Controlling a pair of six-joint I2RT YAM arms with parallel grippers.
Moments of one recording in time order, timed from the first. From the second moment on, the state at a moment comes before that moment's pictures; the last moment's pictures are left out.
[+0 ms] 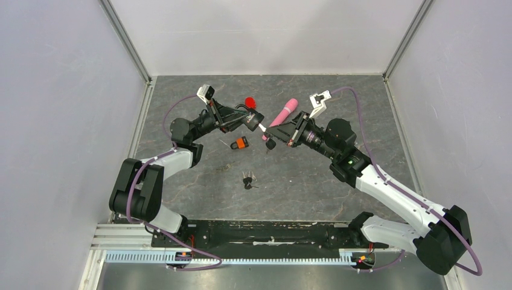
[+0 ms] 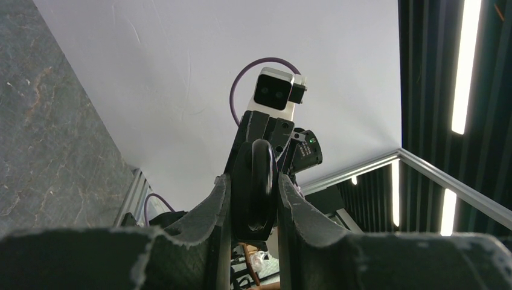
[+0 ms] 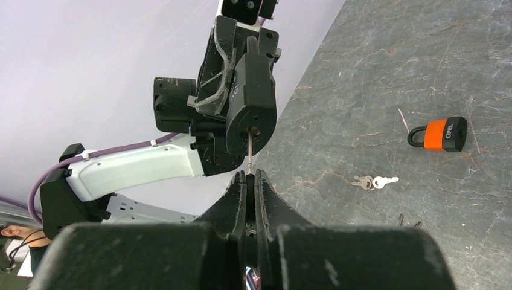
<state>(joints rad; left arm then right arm) -0.27 1.51 0.69 1.34 0.86 -1.79 0.66 1.08 0.80 0.29 -0.27 0.91</state>
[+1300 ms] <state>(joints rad) -0.26 1.51 0.72 1.34 0.87 -1.79 0.63 1.09 0.80 0.32 -0.31 0.91</state>
